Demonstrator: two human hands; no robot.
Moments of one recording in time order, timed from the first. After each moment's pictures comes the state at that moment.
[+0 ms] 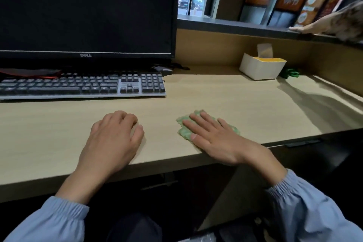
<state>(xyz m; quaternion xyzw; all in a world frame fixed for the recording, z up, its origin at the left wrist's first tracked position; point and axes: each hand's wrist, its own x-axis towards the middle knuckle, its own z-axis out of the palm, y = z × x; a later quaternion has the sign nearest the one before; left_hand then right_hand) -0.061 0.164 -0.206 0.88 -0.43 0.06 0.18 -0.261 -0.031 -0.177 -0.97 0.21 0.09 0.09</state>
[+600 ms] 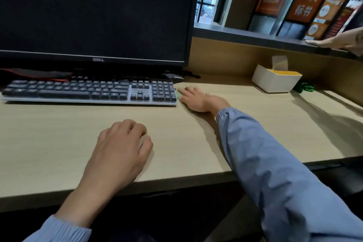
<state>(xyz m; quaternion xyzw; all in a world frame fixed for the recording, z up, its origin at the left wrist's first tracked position) -0.052 0.164 -0.211 0.87 -0.43 0.07 0.22 -0.076 -0.156 -0.175 -0.95 0.27 0.12 0.07</state>
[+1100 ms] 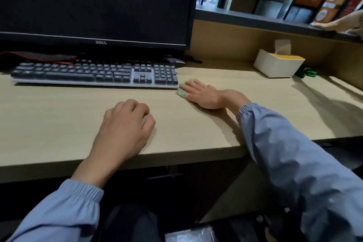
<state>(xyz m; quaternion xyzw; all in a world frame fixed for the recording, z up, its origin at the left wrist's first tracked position) -0.053 0.164 -0.211 0.88 -0.42 0.08 0.22 -0.136 -0.114 -0.163 -0.97 0.18 0.14 0.06</state>
